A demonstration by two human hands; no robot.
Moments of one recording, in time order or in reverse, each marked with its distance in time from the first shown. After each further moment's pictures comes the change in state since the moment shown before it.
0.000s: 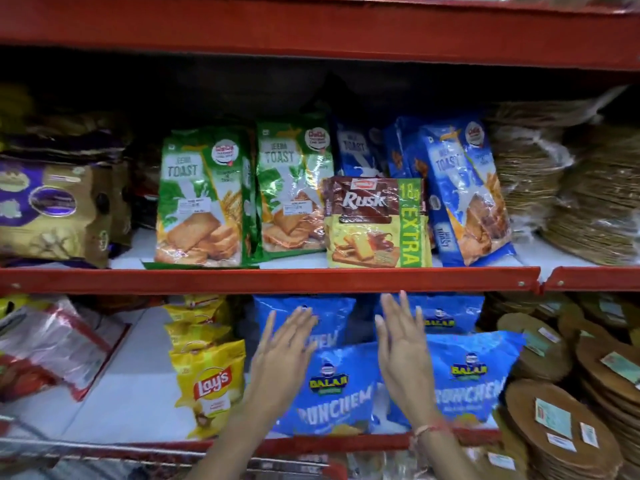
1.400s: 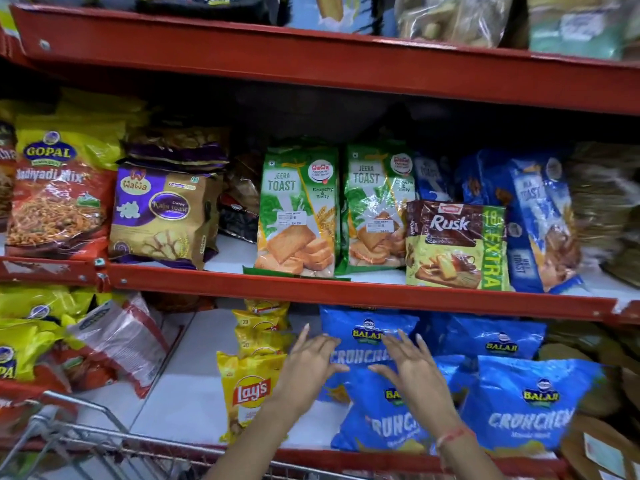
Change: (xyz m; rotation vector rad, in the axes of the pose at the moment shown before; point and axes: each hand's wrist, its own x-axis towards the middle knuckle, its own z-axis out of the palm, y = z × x) left_hand -0.024 -0.095 -0.022 0.077 -0.351 0.021; right_hand -0.009 -0.068 0.059 -0.367 -0.434 -0.163
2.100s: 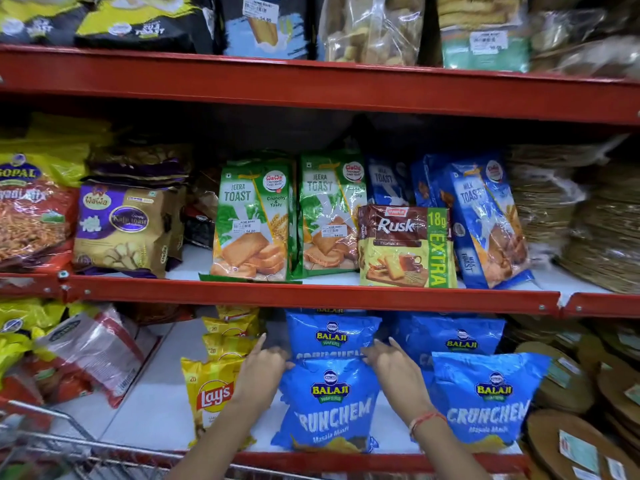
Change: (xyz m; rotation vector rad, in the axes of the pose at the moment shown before) left_hand 0.005 0.015 0.007 0.201 -0.021 -0.181; right_hand -0.006 0.055 0.006 0.002 0.019 -0.039
